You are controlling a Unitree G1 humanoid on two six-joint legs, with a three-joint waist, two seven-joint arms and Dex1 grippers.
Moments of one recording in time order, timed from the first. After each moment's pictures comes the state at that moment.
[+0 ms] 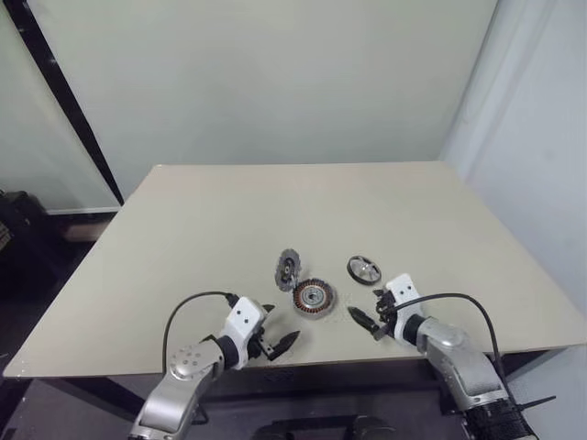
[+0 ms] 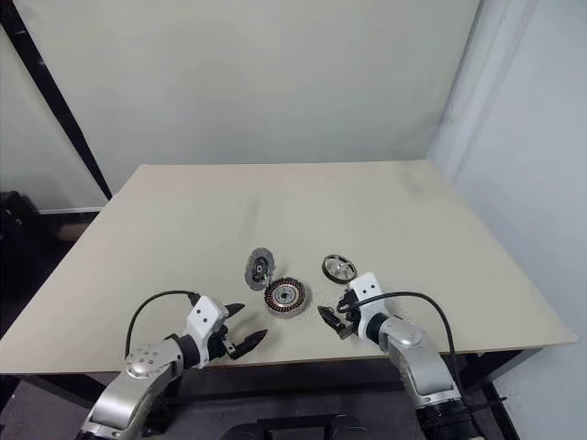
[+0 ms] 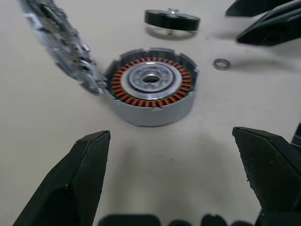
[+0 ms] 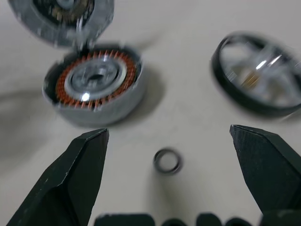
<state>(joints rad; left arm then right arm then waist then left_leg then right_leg) 0.09 0.42 -0.14 -0.12 -0.16 0.24 -0.66 -0.12 -0.27 0.18 0.07 0.15 0.41 0.55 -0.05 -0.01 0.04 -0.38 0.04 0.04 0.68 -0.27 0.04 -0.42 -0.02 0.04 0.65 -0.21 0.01</state>
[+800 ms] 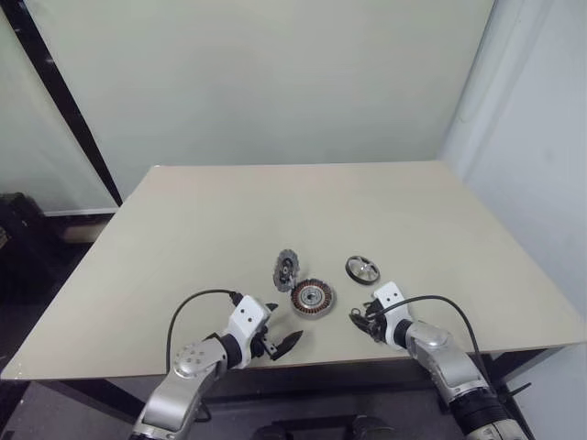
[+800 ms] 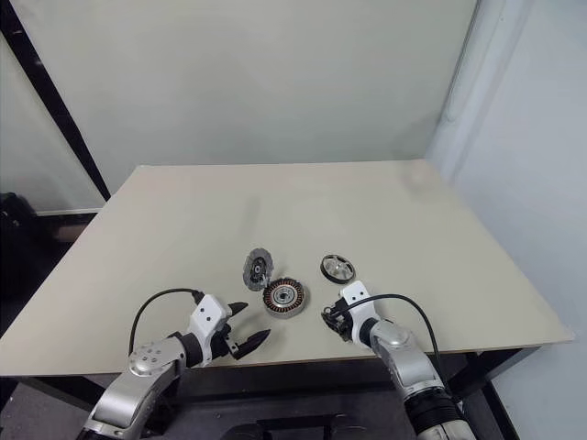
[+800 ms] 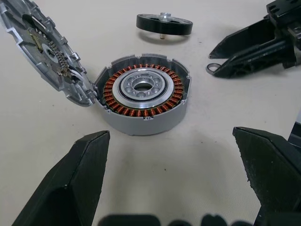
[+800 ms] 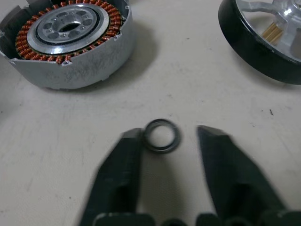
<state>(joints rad) 0.08 0.42 -0.15 -0.13 -0.16 0.26 -0.66 -0.19 -0.25 0.20 0.26 0.07 0.33 0.54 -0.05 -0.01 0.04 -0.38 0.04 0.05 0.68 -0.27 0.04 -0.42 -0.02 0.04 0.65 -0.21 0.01</state>
